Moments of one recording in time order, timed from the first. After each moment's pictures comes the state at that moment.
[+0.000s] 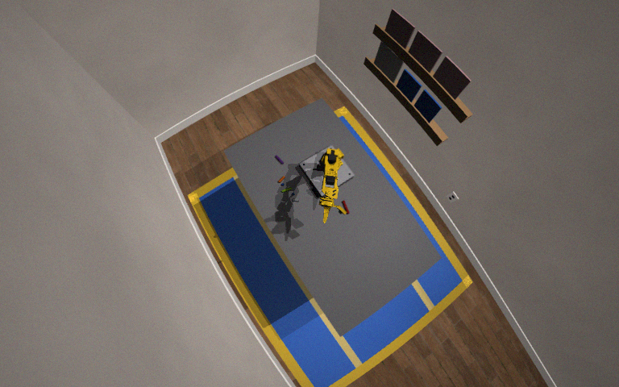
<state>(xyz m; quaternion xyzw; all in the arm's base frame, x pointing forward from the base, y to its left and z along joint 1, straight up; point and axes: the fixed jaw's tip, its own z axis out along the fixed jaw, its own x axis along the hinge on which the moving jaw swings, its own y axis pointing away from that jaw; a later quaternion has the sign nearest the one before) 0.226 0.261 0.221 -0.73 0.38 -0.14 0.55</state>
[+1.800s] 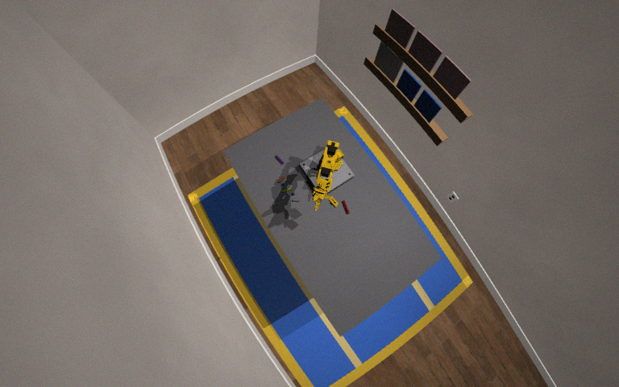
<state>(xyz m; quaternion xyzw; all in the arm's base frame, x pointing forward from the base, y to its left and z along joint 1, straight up) 0.219 0.194 0.181 -0.79 0.42 -0.16 0.42</state>
